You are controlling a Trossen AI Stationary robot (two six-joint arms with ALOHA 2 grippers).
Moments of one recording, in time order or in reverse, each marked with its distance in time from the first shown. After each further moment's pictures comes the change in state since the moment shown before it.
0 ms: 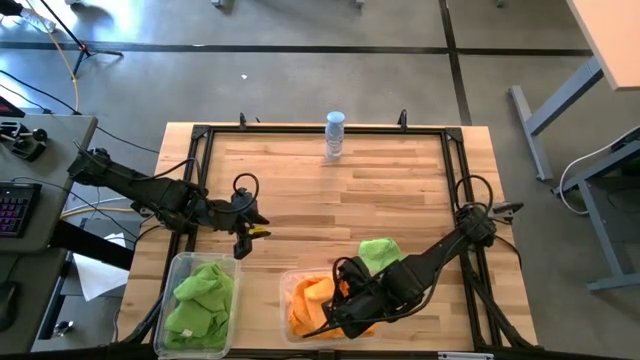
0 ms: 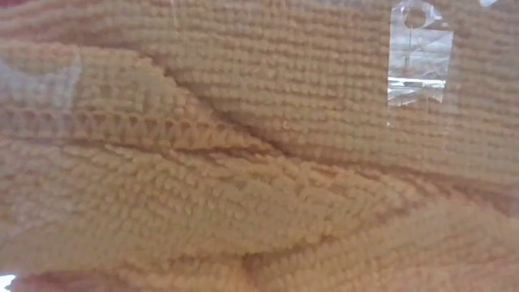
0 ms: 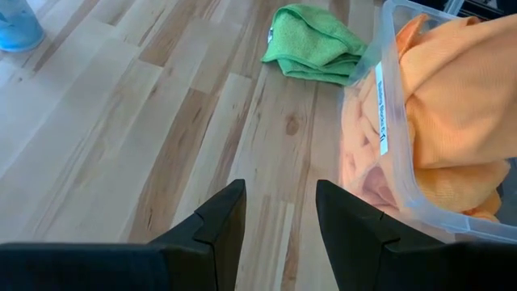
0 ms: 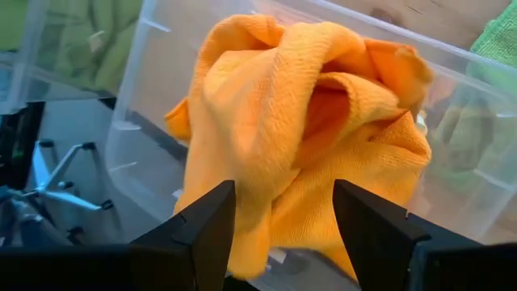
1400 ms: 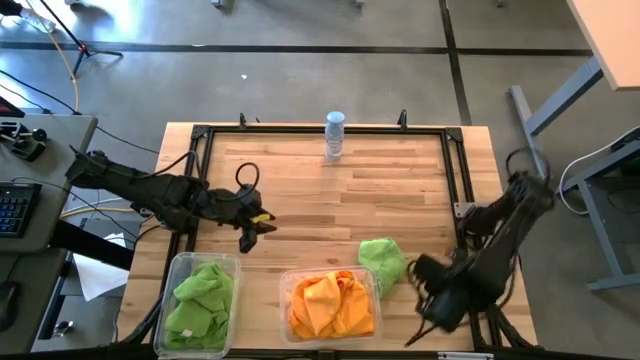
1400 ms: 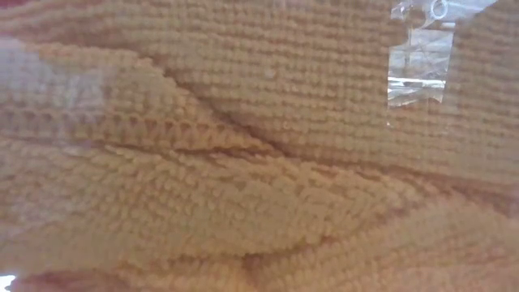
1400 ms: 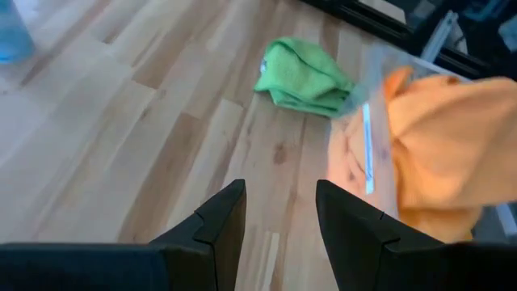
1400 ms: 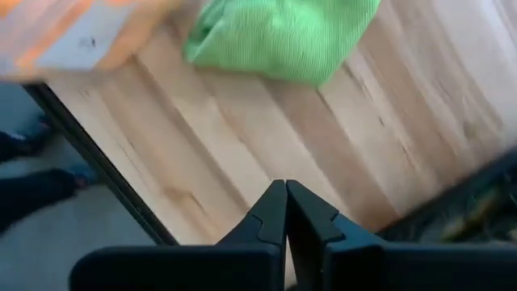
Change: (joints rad) left arm 0.086 0.002 0.000 0.091 0.069 -0.001; right arm 0.255 -0.542 -0.800 -0.081 -0.080 -0.182
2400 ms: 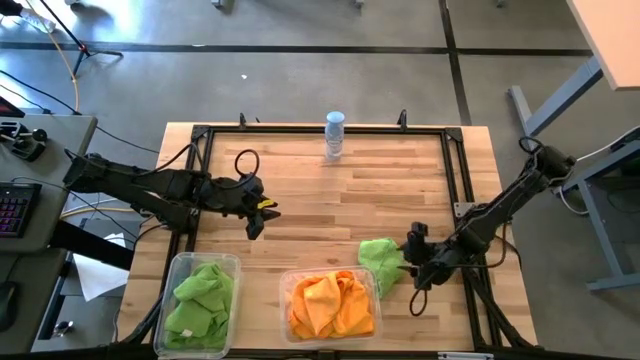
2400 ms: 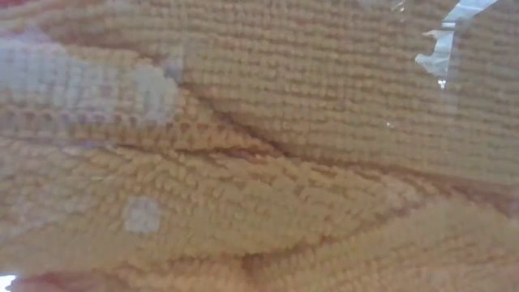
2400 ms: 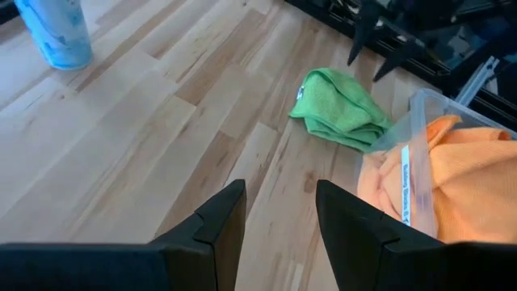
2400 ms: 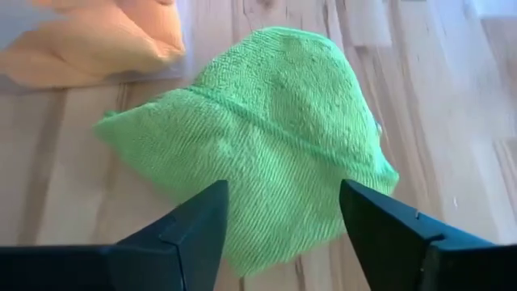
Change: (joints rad) left arm 0.098 0.000 0.000 0.015 -0.027 -0.026; right arm -0.144 -0.419 -0.918 0.976 0.308 -0.847
